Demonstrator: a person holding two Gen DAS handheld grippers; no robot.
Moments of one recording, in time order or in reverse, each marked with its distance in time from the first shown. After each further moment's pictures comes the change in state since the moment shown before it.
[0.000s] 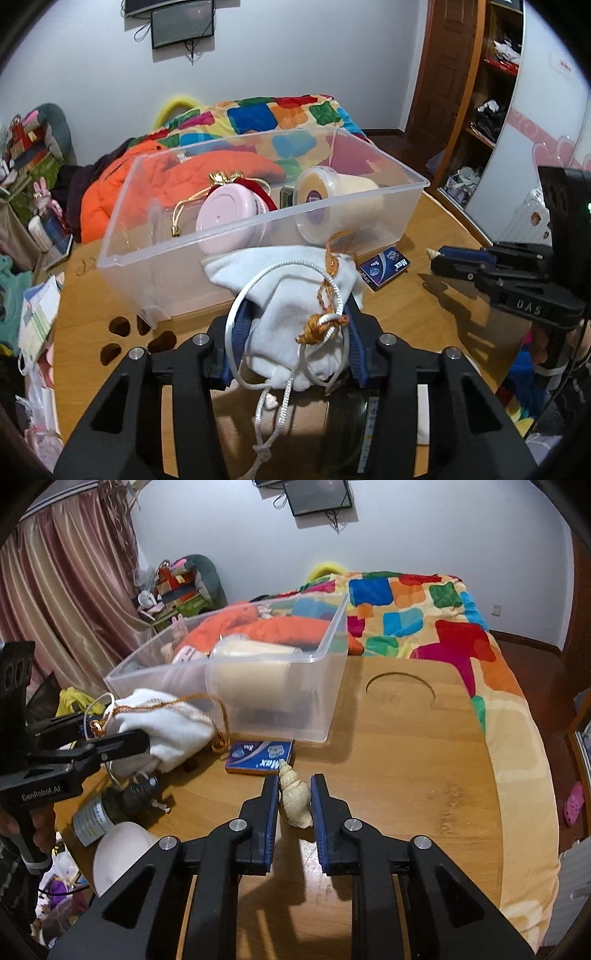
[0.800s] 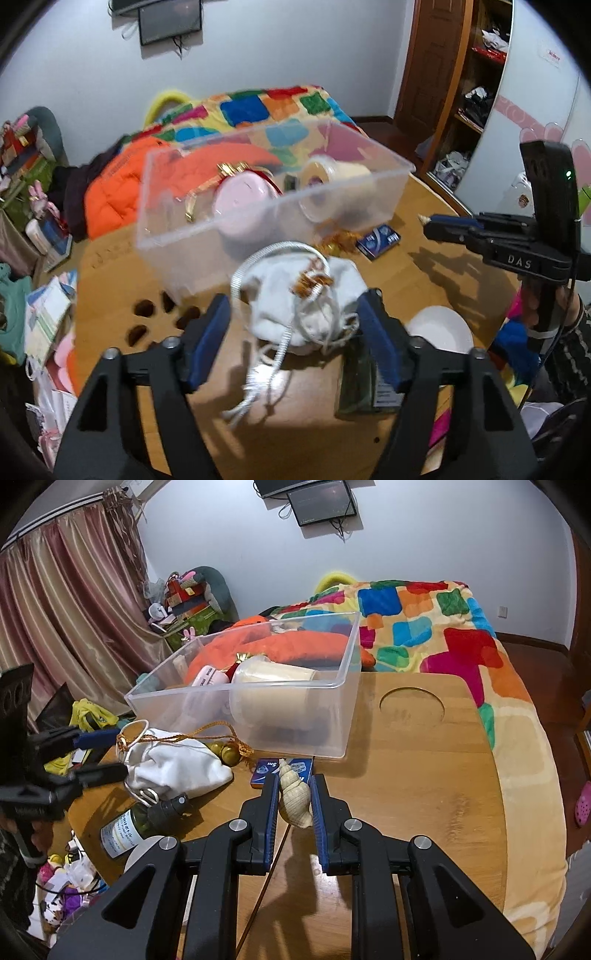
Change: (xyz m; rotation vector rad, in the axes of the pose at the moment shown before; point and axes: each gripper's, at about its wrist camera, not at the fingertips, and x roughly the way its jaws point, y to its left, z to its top) left arm -0.021 0.015 -0.012 0.031 0.063 -0.051; right arm -0.010 0.007 0.006 0.014 -0.032 0.048
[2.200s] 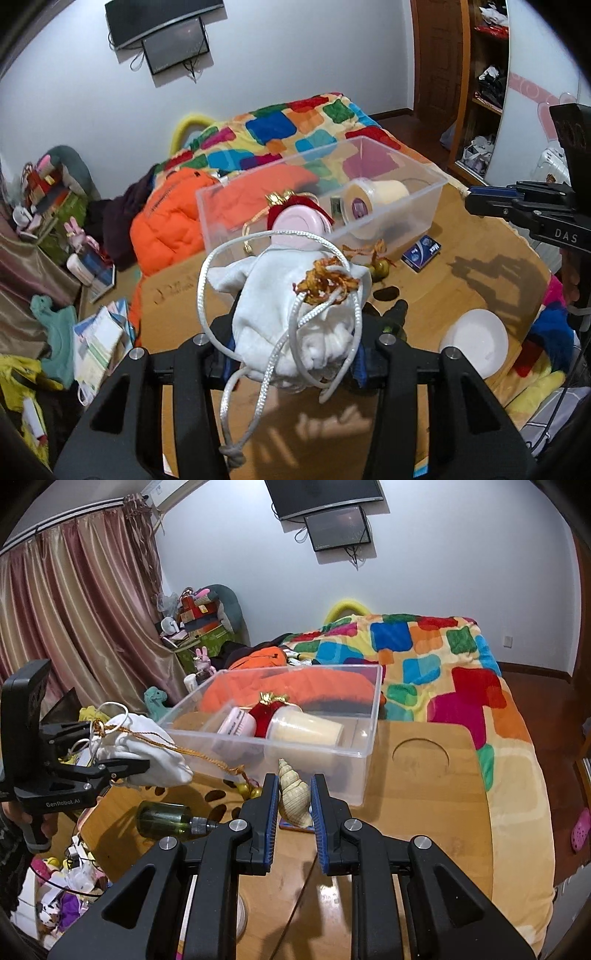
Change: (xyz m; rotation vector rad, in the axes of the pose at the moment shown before) left arm -0.032 0.017 0.028 0.118 -0.033 0.182; right arm -0.026 0.027 0.027 -0.056 -0.095 0.008
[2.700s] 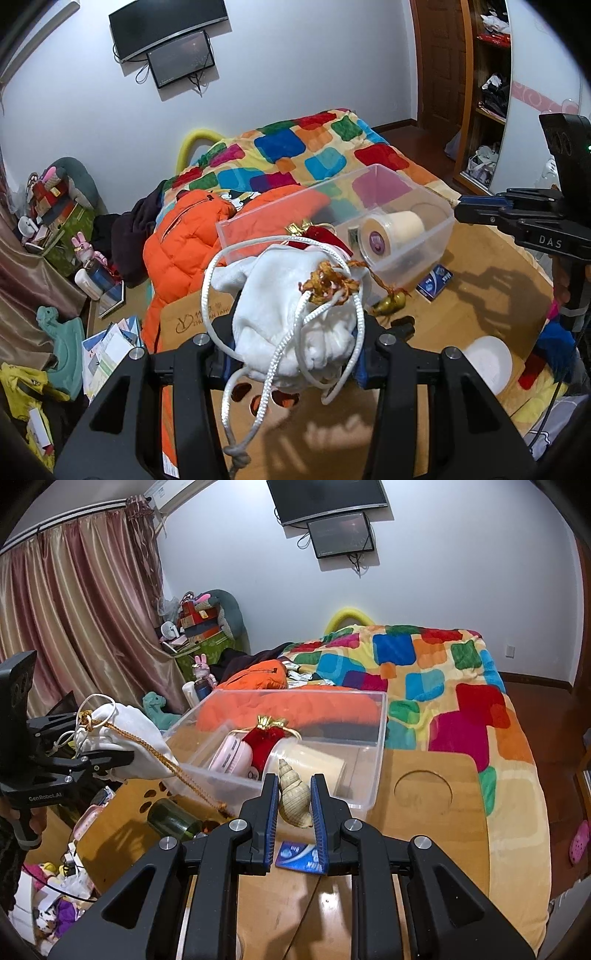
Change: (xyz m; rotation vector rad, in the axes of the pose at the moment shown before) left arm -0.003 0.020 0.025 0.003 -0.044 0.017; right arm 0.017 0.000 0.029 -0.016 -0.020 -0.002
